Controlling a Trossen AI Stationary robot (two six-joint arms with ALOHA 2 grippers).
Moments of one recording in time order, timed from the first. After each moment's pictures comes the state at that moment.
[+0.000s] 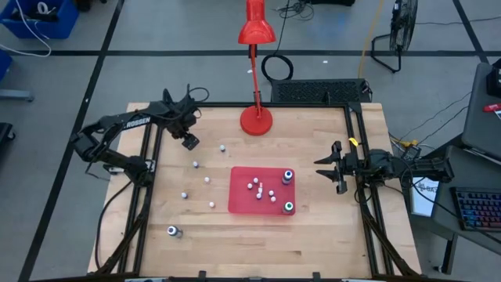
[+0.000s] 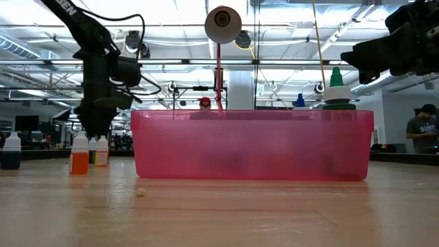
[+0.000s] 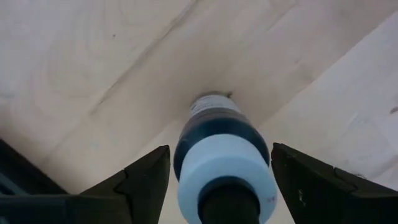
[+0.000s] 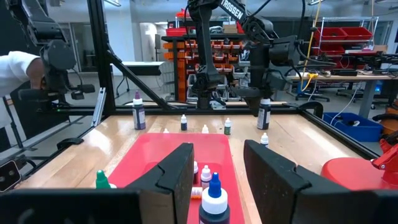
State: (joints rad) left arm 0.82 1.40 0.80 -0.84 0.01 0.00; right arm 0.04 0.01 0.02 0.06 0.02 0.01
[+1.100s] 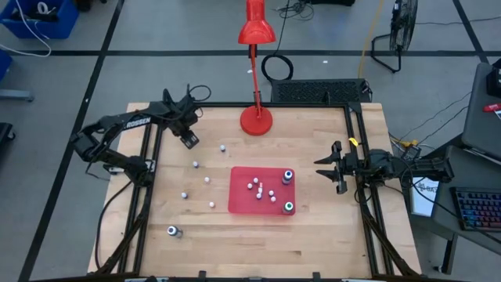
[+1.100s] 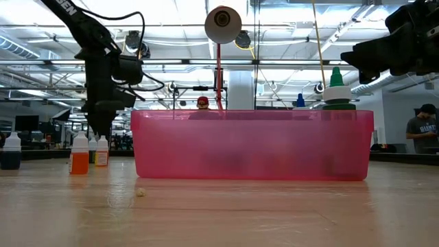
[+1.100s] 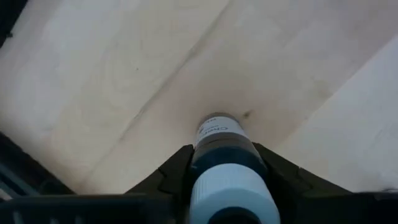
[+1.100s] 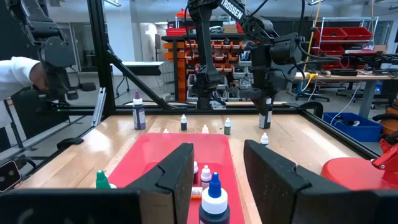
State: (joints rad) left arm 0.81 1.40 0.80 -0.78 -0.05 0.10; right arm 0.04 0.01 0.02 0.06 0.02 0.01
